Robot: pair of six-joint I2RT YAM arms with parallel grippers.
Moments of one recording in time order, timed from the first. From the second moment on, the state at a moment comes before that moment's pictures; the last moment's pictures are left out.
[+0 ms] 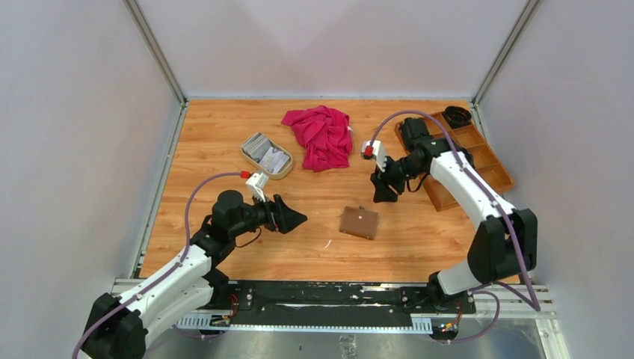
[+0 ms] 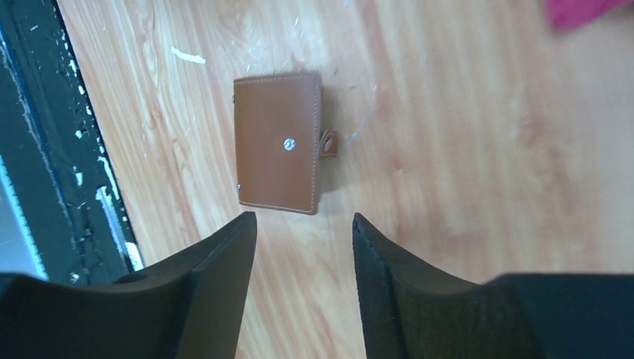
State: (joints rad) left arm -0.51 0.76 0.29 0.20 0.43 -0.61; right arm 0.30 1.50 1.20 -0.97 -0.68 -0.84
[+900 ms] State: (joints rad) left arm -0.52 0.89 0.30 0.33 0.41 -0.62; right arm 0.30 1.51 1.20 -0.87 -0.83 -0.95
